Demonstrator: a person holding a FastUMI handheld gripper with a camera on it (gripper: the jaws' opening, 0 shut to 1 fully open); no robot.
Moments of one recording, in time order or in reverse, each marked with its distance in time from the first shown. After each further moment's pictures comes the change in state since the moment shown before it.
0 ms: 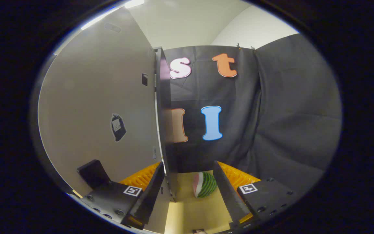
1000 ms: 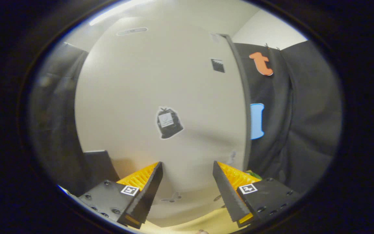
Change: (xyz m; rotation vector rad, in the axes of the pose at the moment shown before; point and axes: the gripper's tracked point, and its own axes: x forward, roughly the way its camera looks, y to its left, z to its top) arm 0.083 0.287 -0.026 0.032 0.005 0.116
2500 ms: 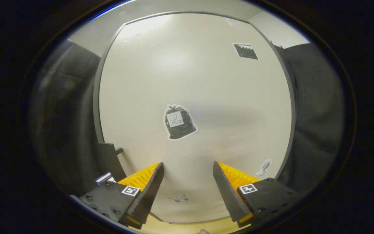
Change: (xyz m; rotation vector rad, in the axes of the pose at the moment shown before) arm 0.085 0.047 -0.008 -0.006 0.003 -0.073
